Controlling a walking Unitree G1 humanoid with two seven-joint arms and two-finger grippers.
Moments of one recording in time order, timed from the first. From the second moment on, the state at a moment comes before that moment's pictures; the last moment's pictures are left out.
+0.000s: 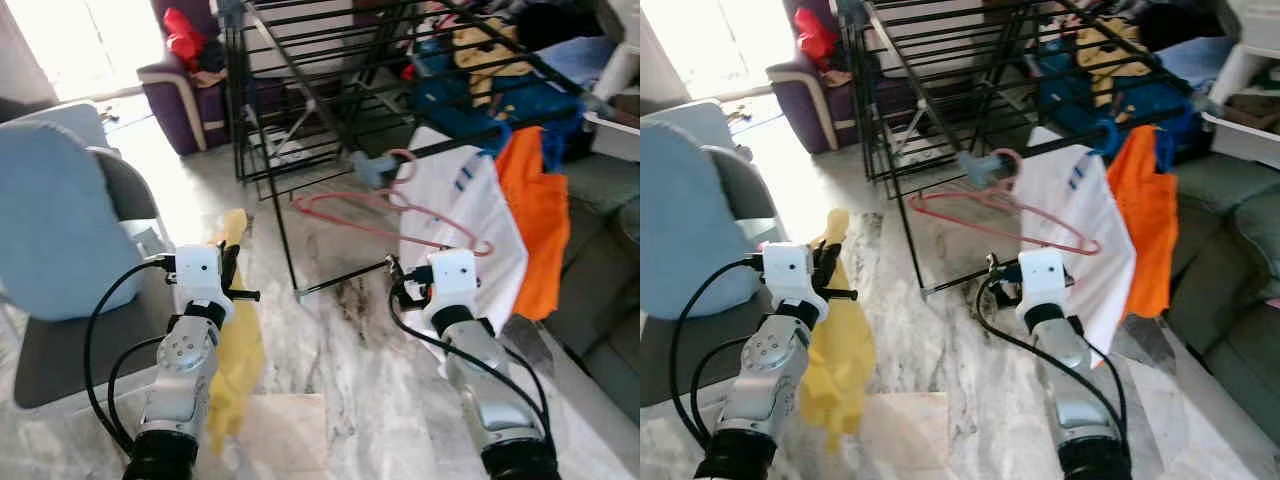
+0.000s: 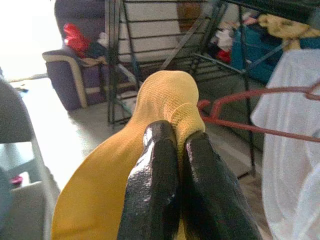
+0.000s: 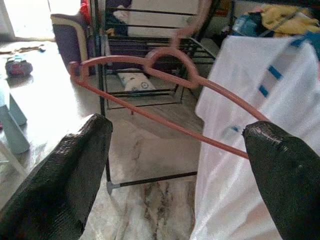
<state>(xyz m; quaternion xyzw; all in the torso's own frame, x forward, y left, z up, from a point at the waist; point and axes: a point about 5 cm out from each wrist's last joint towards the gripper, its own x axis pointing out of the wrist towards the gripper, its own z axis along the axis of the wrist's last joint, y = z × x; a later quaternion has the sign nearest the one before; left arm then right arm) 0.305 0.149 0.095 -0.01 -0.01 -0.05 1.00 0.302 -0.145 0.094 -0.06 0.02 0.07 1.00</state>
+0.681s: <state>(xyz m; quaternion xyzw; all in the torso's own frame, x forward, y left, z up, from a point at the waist) 0.313 0.129 0.098 -0.05 -0.02 -0.06 1.00 0.316 -0.113 0.098 -0.04 0.00 0.12 0.99</state>
